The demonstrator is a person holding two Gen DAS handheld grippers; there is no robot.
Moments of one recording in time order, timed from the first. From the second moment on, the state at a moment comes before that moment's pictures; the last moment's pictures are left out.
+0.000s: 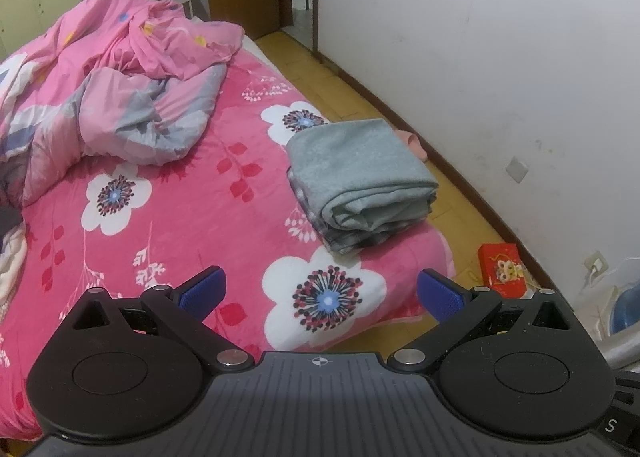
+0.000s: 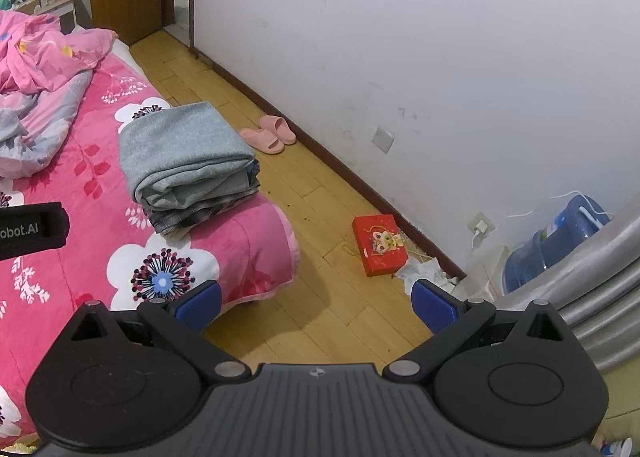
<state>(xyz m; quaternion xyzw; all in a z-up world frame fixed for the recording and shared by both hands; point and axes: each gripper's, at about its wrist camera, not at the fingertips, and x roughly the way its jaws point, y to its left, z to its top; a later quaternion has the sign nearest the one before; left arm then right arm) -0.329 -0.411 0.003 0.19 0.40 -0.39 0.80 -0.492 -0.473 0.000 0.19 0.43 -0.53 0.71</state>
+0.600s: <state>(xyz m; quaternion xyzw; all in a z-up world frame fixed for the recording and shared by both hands) -0.327 -0.412 0.001 0.19 0.41 -0.39 0.80 -0.491 -0.472 0.000 0.19 0.43 -0.53 0.71</state>
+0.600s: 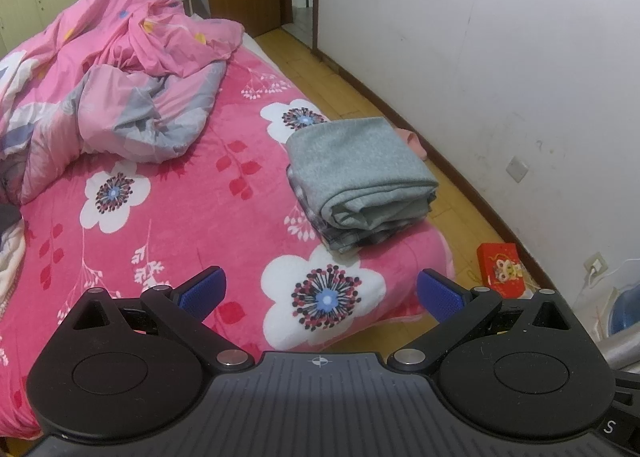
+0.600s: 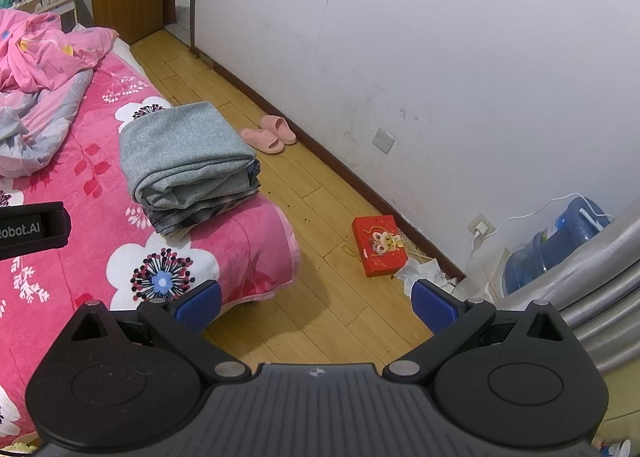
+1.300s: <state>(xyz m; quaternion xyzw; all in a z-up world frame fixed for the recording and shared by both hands) -0.328 -0.415 0.000 0.19 0.42 -0.39 0.80 -0.489 -0.474 0.000 0.18 0.44 -0.52 0.71</state>
